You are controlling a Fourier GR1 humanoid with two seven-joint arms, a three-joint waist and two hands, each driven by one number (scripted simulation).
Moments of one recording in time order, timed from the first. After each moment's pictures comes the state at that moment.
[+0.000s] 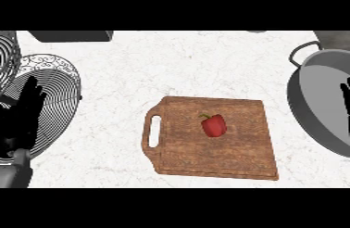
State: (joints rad) left arm -0.10 0.44 0.01 -1.45 0.21 0.33 0.17; right arm -0.05 -0.58 0.00 -1.45 -0.47 -0.27 -0.21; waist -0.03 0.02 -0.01
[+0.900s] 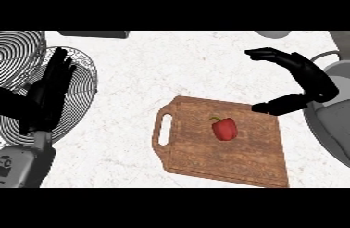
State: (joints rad) left arm -0.25 0.36 -0.07 -1.57 0.24 0.26 0.17; right arm -0.58 -0.61 0.33 -1.18 -0.04 0.11 -0.68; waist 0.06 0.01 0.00
